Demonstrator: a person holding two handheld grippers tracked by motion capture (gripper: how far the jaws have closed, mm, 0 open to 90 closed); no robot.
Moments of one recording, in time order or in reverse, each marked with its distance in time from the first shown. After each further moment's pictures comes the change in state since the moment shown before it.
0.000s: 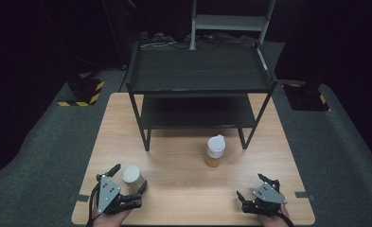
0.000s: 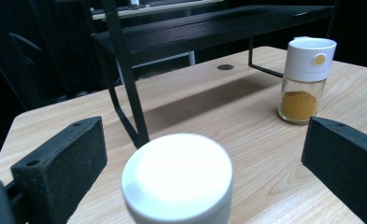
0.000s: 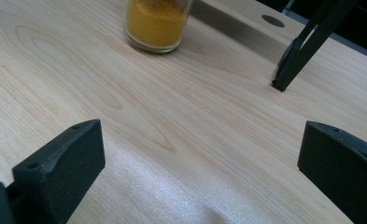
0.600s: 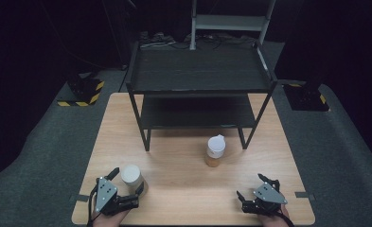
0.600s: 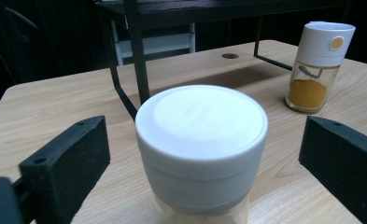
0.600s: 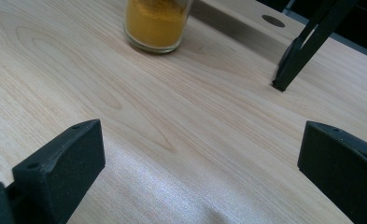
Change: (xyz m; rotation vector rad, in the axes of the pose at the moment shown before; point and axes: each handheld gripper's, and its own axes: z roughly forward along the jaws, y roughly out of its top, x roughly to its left) left arm 0.011 -0.026 0.006 0.022 -0.002 -0.072; right arm -0.001 0.000 0.000 0.000 0.003 0.003
